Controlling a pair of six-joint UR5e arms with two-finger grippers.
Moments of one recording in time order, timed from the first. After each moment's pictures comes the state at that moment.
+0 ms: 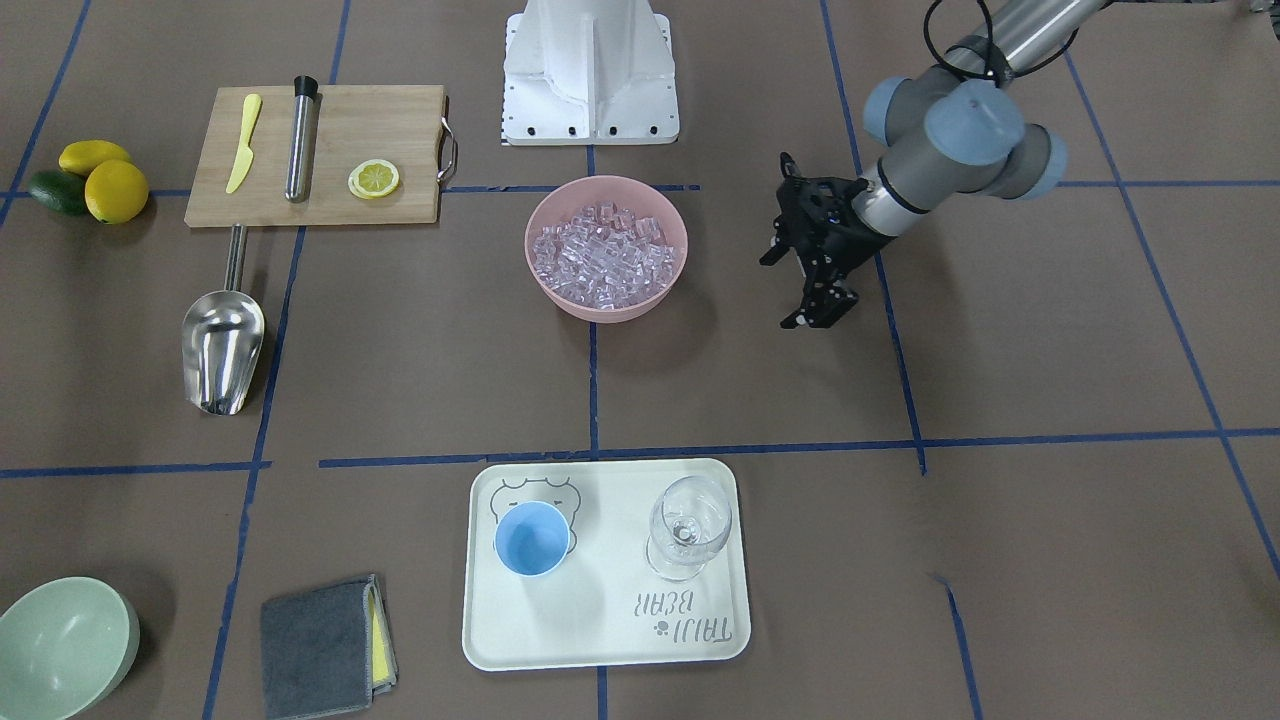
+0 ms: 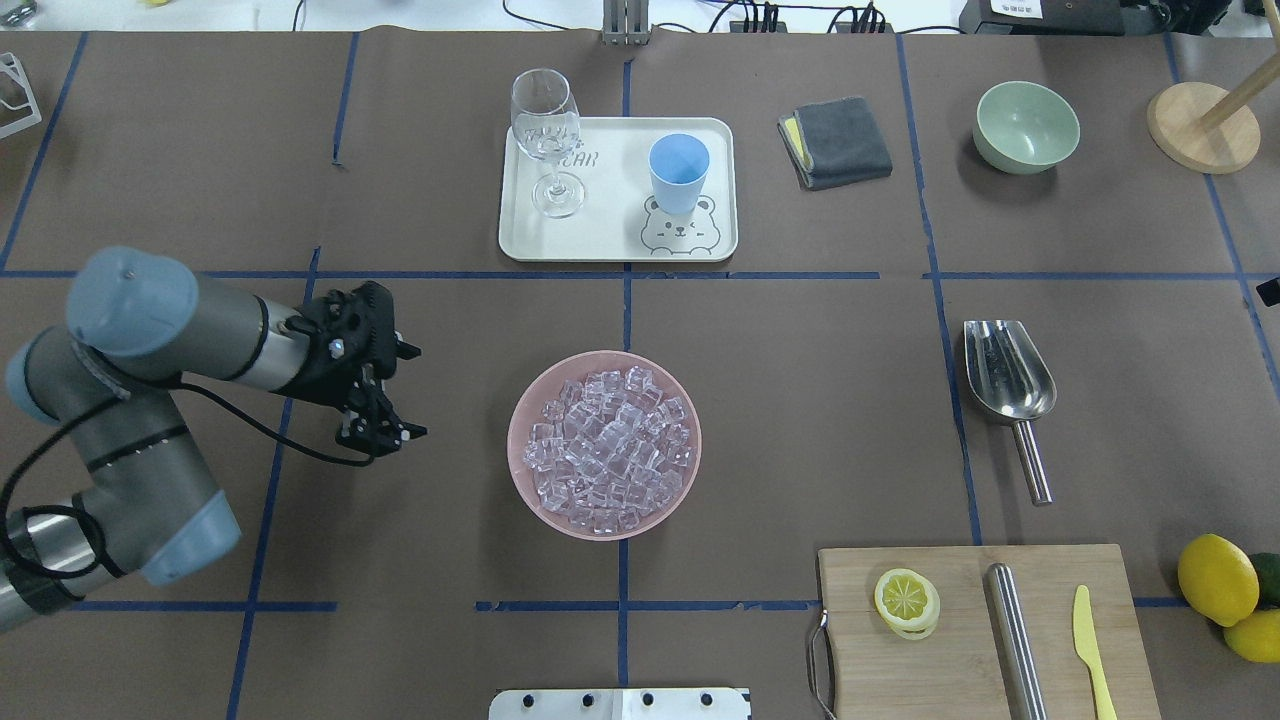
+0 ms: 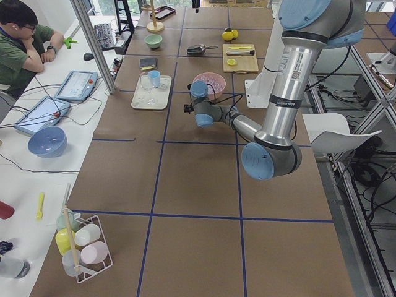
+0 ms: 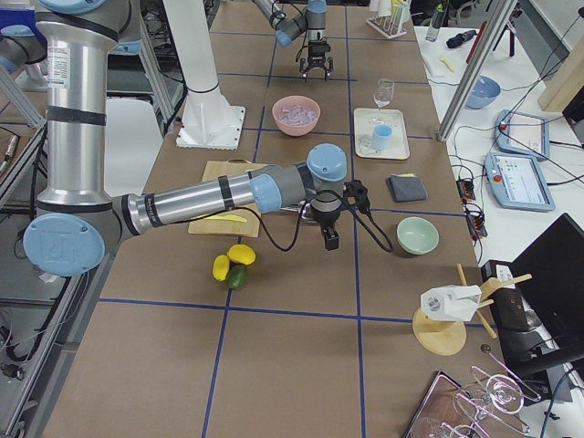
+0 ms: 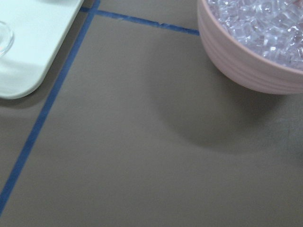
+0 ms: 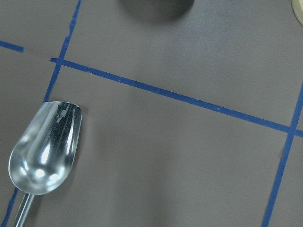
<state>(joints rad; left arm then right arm) -0.58 -1.87 -1.65 -2.42 -2.05 0.07 1.34 -1.65 1.92 -1.48 2.37 0.12</state>
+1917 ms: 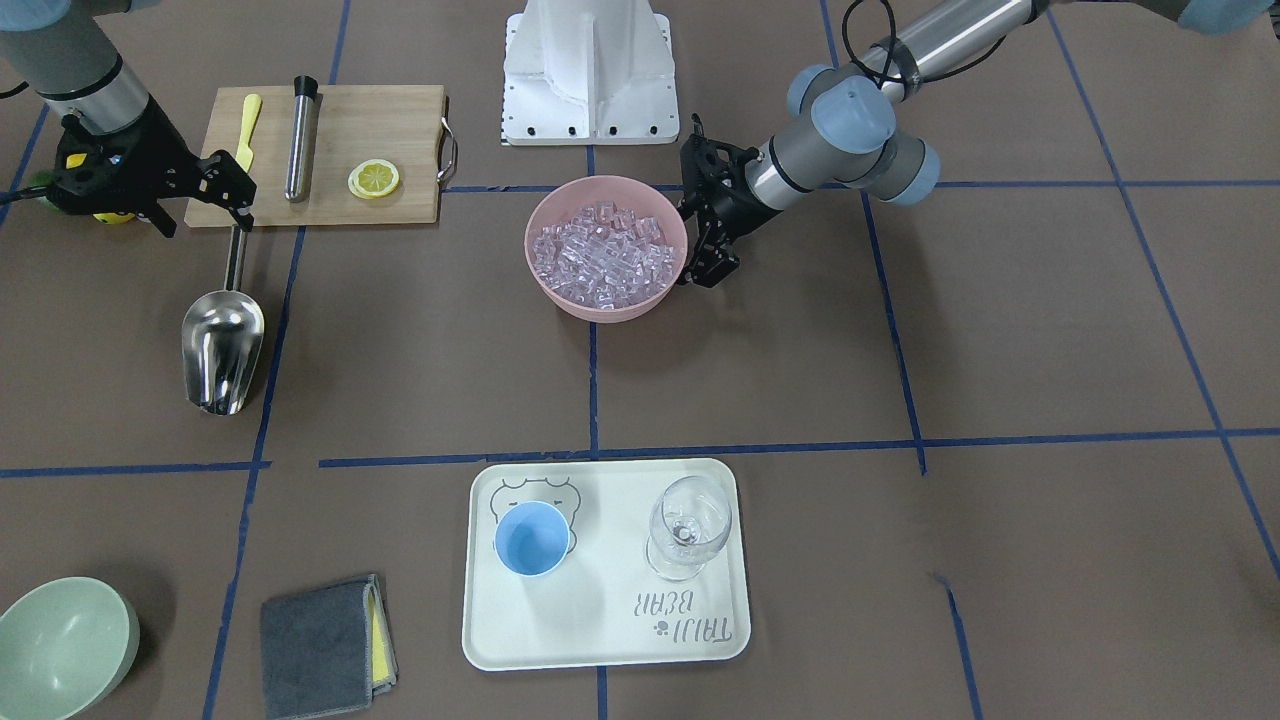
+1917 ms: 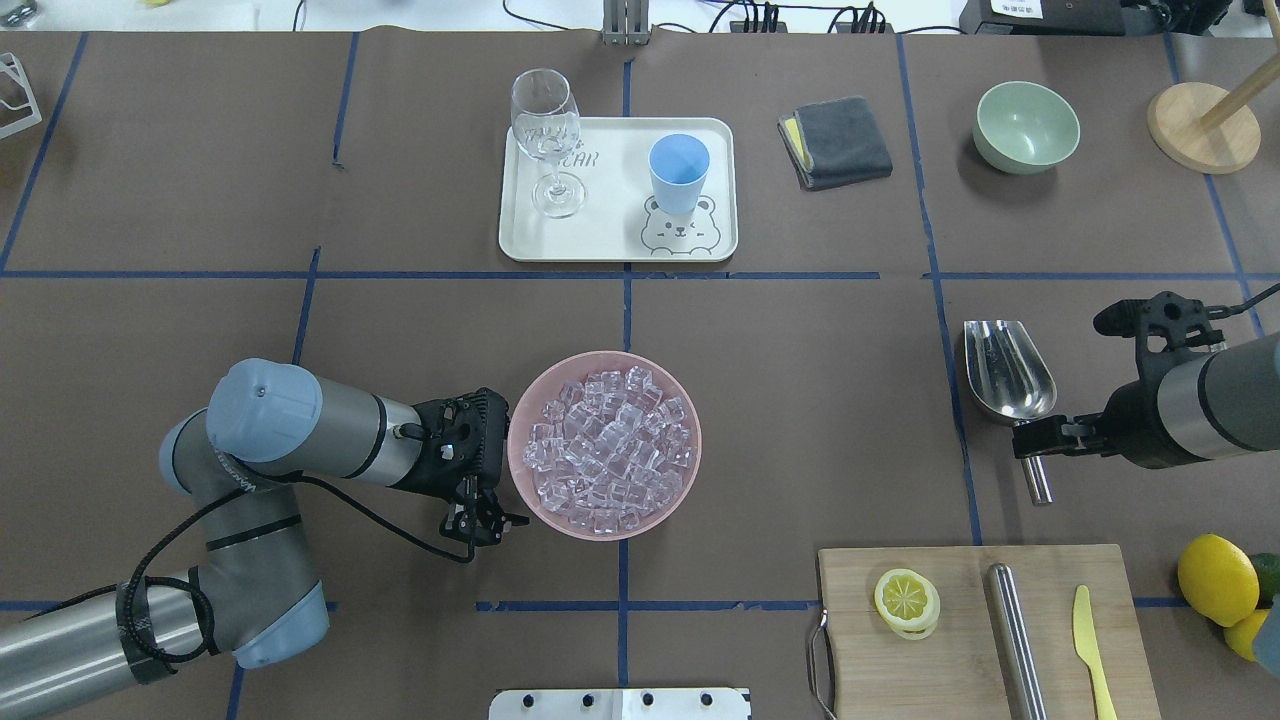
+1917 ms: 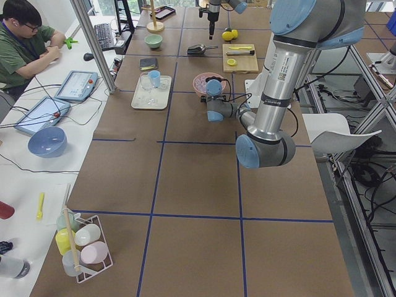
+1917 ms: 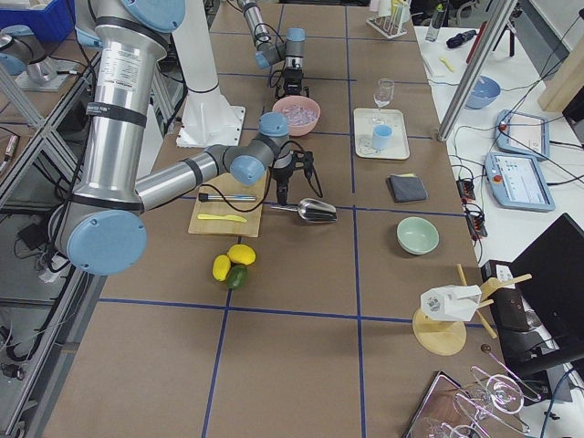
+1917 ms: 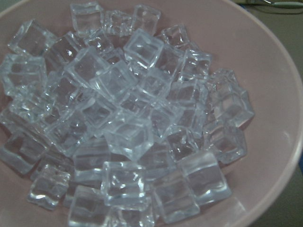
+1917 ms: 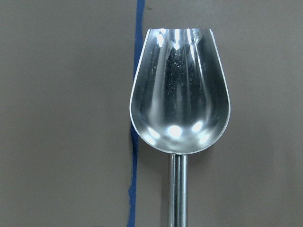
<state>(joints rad) -0.44 -1.95 -1.56 -2.57 -2.00 0.07 0.68 -1.78 2.11 -1.17 1.98 1.07</state>
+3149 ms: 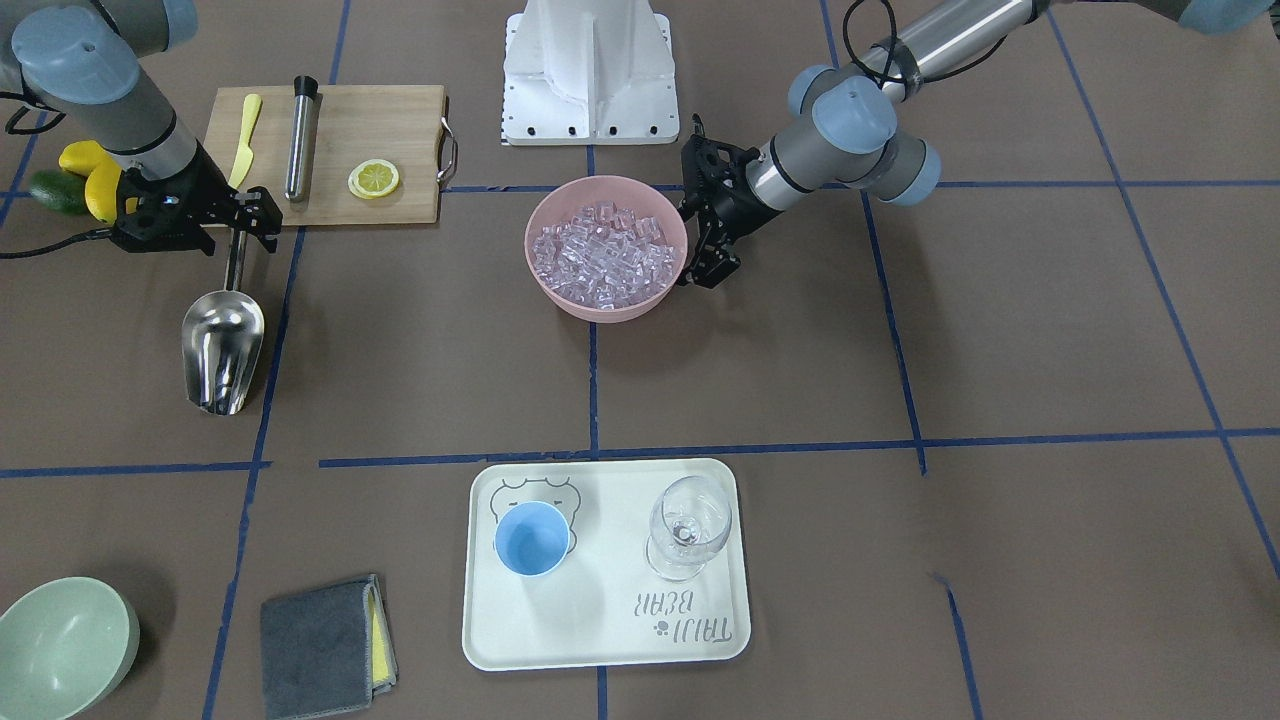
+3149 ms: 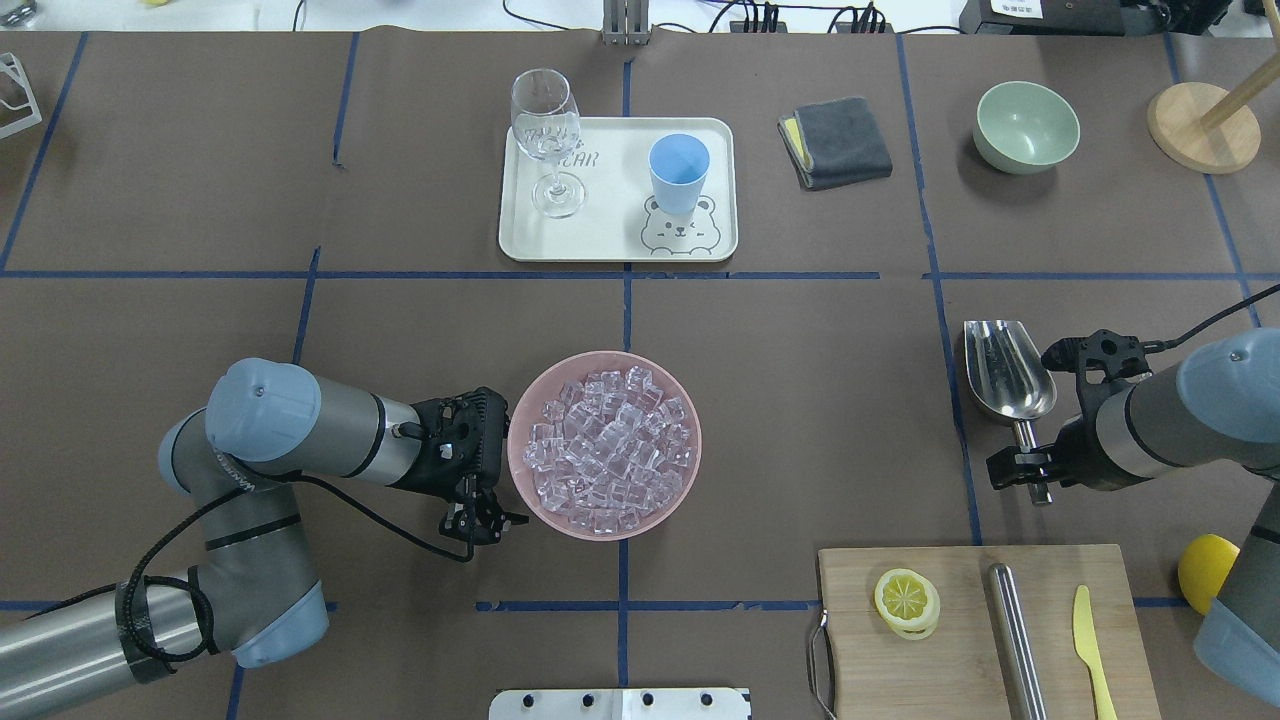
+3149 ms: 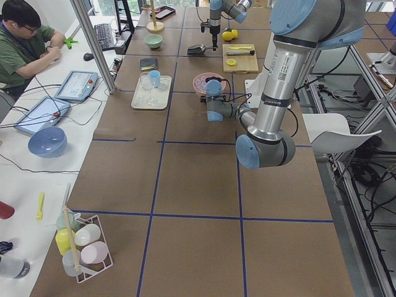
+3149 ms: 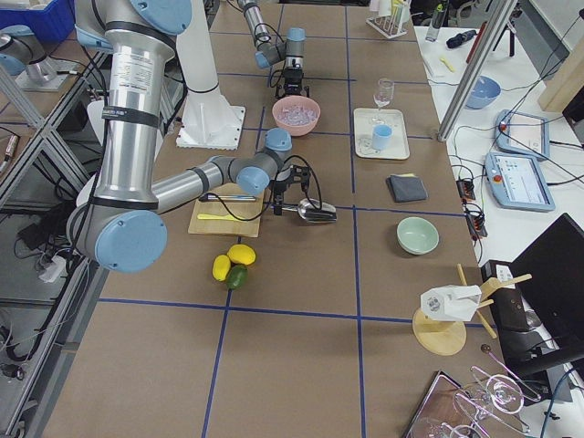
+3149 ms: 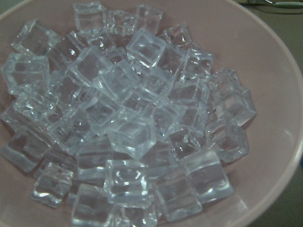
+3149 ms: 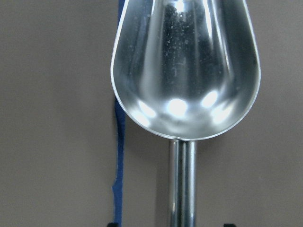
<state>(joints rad) -0.44 -1.95 -1.56 -2.57 -2.00 0.07 0.61 -1.72 1.99 -1.17 2.00 1.08</state>
